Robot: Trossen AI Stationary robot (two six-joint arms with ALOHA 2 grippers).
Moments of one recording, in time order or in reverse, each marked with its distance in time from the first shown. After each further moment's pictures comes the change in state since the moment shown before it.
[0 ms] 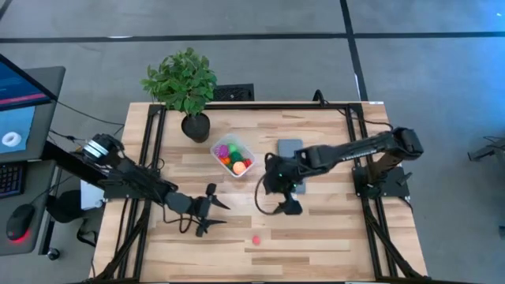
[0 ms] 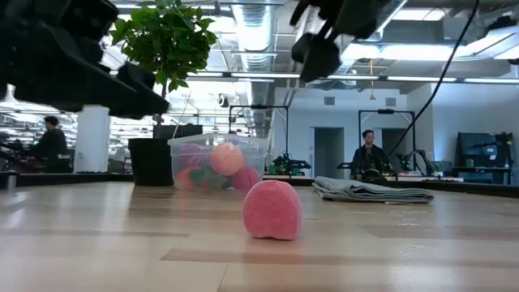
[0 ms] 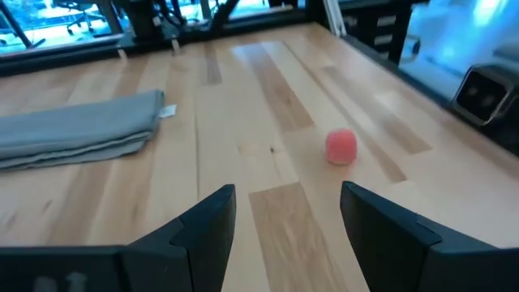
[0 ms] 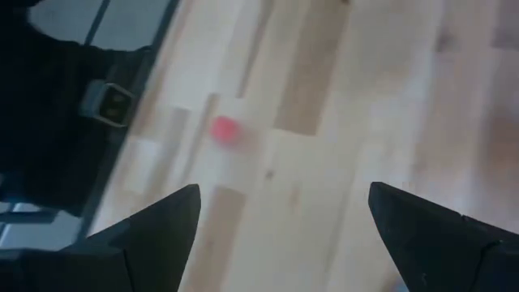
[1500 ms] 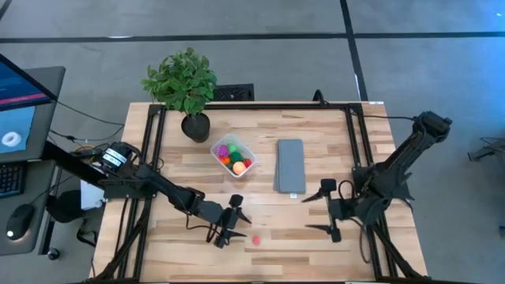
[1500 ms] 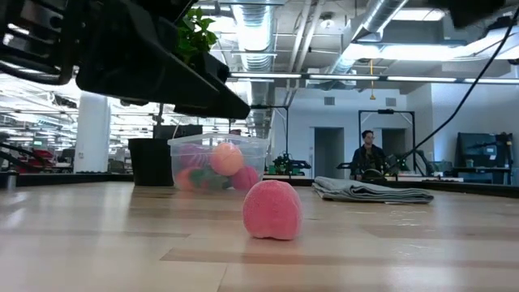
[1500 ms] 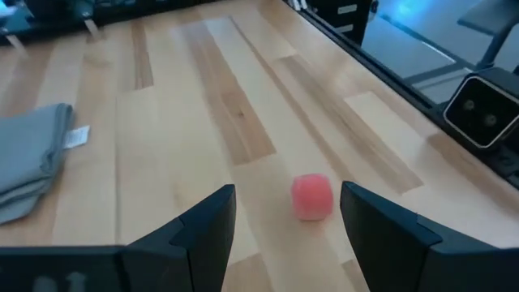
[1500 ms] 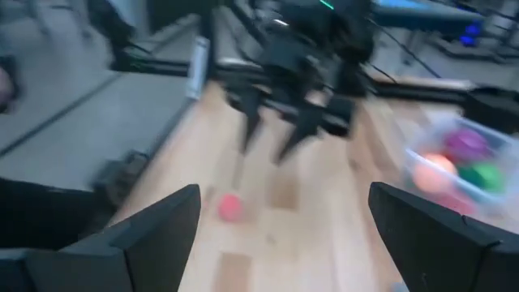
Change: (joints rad) left arm 0.073 0.222 0.407 -0.316 0.218 0.039; right arm 0.702 -0.560 -0.730 0.768 1.056 0.195
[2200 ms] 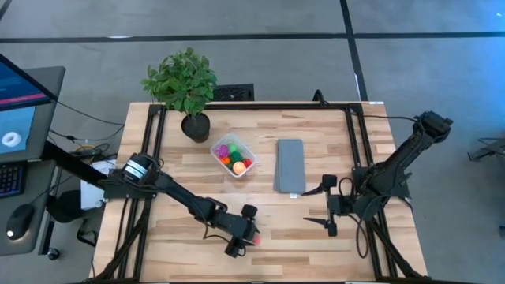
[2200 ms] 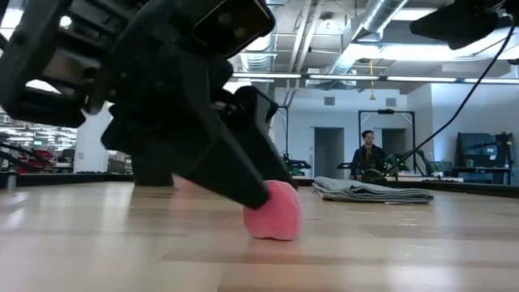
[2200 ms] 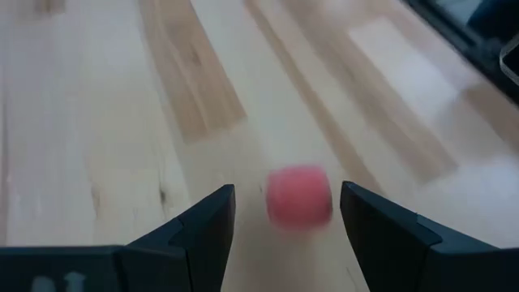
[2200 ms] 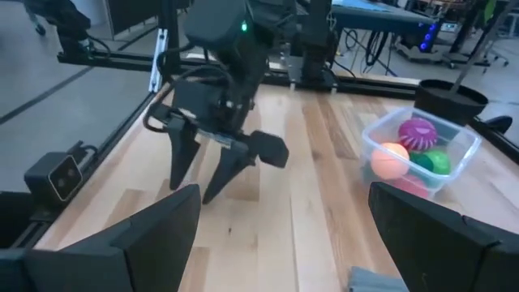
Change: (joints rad) left arm -0.001 0.231 0.330 -0.361 0.052 -0.025; right arm -0.026 -0.018 -0.087 0.074 0.070 -0.032
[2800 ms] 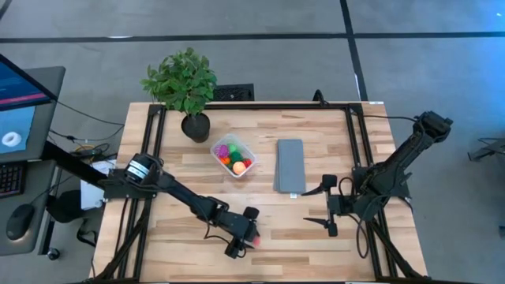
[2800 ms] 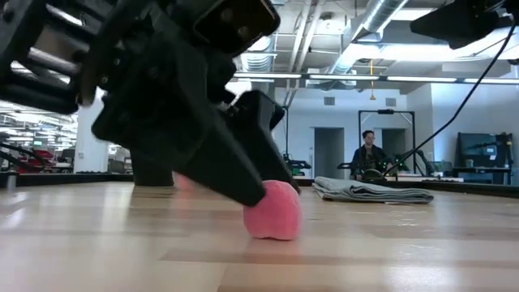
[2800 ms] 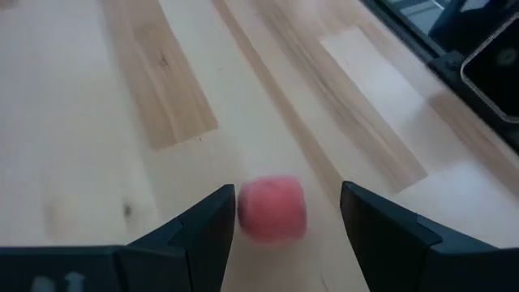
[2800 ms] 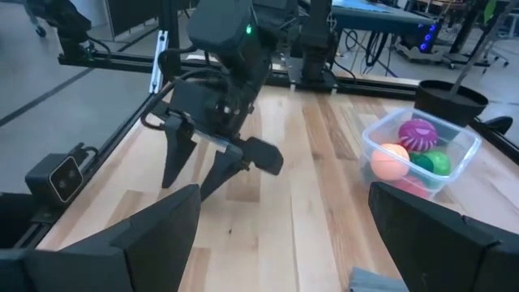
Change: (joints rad) left arm 0.016 0.014 0.013 0.015 0.099 -0.011; right arm 0.003 0.000 0.001 0.001 0.001 0.001
